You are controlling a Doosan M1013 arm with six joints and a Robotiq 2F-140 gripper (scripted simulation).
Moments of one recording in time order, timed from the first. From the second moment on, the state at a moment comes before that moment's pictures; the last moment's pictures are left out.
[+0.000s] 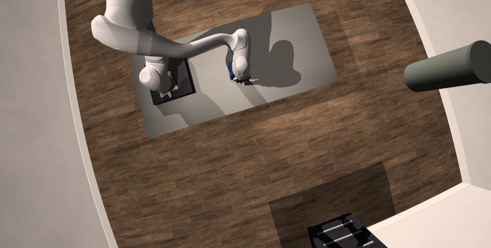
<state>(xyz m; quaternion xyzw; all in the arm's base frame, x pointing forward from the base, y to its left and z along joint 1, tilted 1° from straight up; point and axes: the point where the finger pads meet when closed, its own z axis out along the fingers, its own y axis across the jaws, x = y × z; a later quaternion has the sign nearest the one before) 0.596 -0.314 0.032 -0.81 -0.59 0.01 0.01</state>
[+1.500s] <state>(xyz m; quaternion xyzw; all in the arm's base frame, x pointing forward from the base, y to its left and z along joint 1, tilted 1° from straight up) 0.577 -0.307 -0.006 -0.81 -0.59 0.01 0.01</state>
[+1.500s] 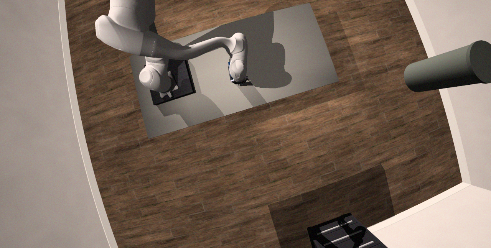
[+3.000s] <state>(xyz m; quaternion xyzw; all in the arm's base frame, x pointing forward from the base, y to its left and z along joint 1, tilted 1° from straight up) 0.548 -0.298 -0.015 -0.81 -0.59 0.01 0.01</state>
